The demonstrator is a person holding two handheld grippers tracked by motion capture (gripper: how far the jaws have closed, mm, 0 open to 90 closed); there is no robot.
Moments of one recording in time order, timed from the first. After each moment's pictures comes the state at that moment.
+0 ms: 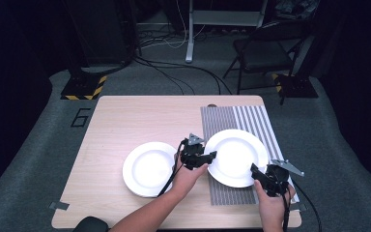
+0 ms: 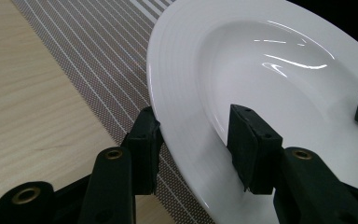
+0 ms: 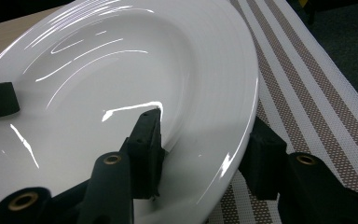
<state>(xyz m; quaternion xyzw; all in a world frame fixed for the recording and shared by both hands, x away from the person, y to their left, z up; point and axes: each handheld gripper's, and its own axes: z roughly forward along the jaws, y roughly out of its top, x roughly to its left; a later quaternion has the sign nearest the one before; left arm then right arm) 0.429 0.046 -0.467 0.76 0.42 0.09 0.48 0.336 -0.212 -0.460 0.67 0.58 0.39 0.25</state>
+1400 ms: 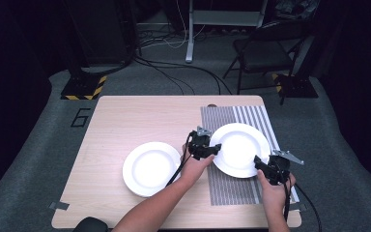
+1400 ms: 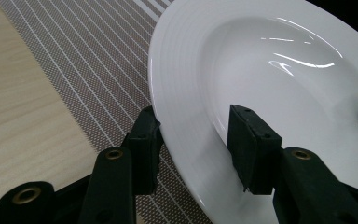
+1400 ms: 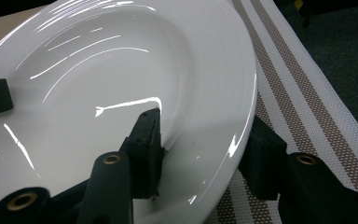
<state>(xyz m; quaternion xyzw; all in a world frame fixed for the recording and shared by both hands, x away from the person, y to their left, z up) 0.468 0.021 -0.479 0.77 0.43 0.10 0.46 0.376 -0.232 -0.476 0.68 0.58 0.38 0.25</state>
